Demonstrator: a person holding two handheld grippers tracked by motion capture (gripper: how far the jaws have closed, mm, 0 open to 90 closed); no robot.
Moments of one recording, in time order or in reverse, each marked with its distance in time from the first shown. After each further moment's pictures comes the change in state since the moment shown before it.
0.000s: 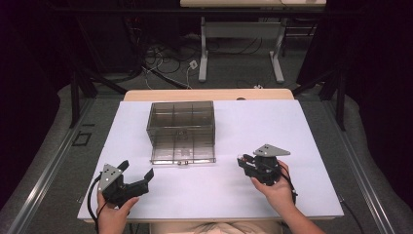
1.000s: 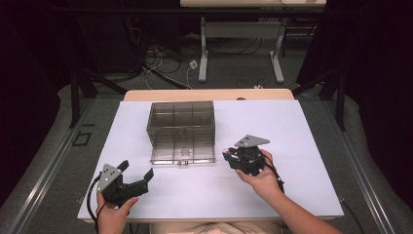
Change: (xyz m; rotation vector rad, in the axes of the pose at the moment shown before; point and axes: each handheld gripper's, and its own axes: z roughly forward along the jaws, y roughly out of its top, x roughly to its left) left arm 0.000 0.000 0.000 -0.002 0.000 -0.006; right arm 0.022 0.033 0.029 0.037 0.043 -0.094
